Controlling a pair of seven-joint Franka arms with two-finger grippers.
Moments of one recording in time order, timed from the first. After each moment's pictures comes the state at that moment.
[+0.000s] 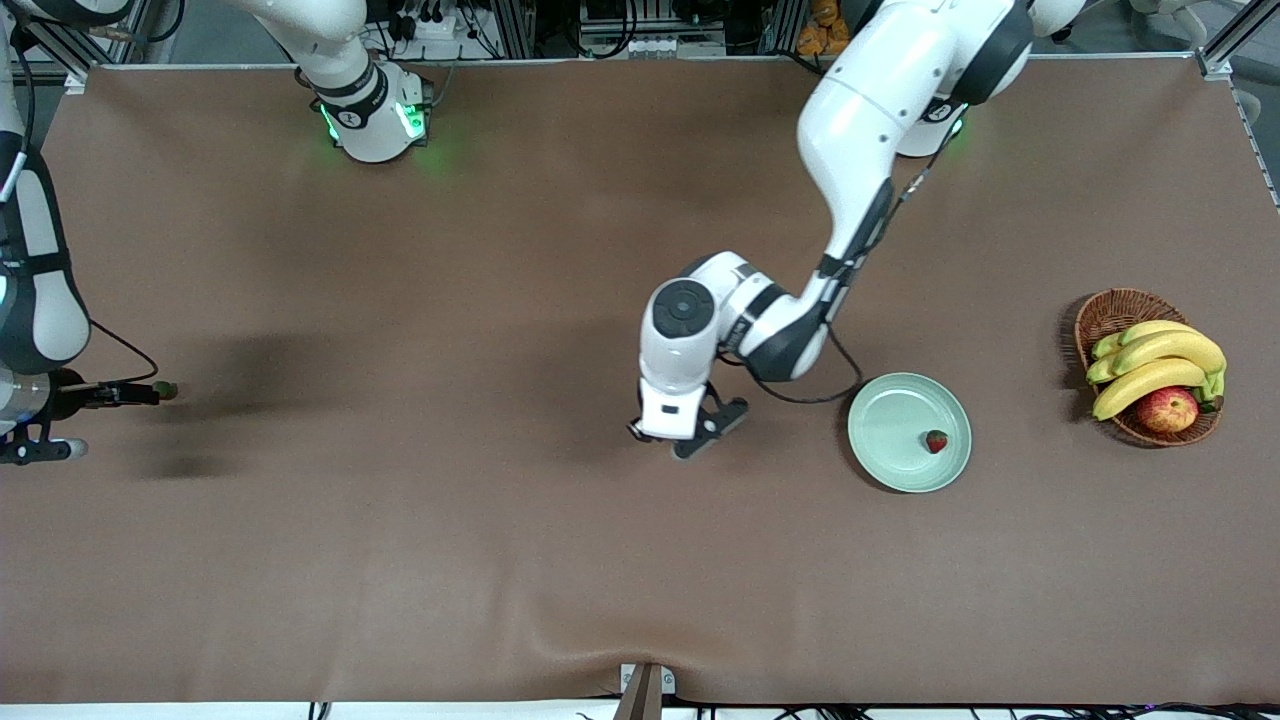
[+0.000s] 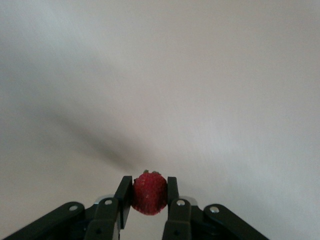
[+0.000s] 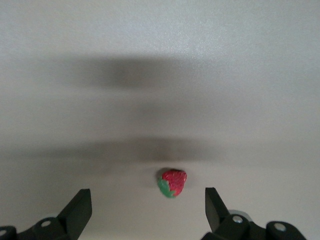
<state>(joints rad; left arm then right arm) -0.58 0.85 -0.10 -1.25 0.16 2.23 -1.37 -0.59 0.62 0.19 -1.64 -0.24 2.08 -0.36</state>
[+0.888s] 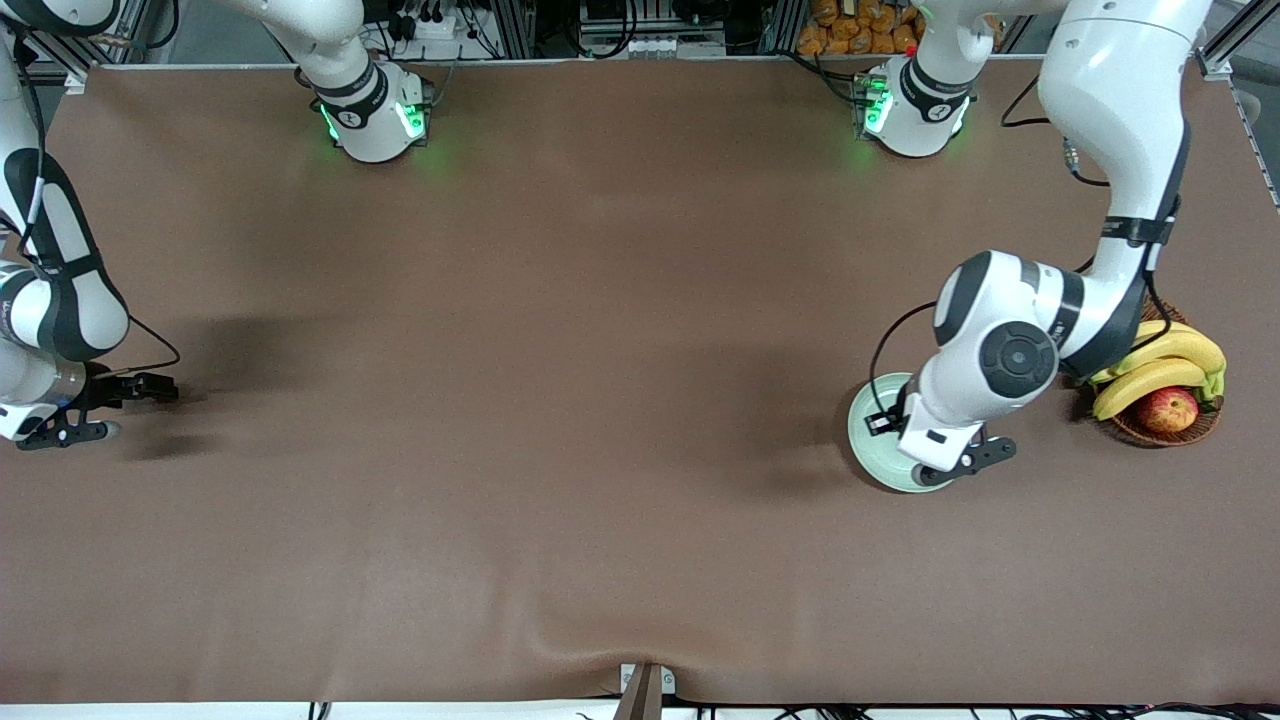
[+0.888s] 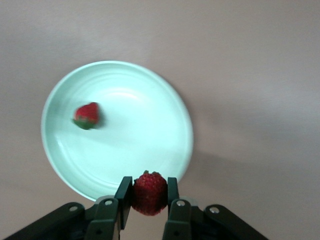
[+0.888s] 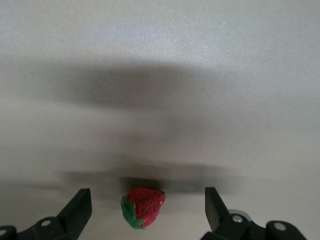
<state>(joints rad) 0.00 0.51 -0.28 -1.73 0.16 2.13 -0.65 -0.66 0.67 0.19 -1.75 -0.29 2.28 -0.46</state>
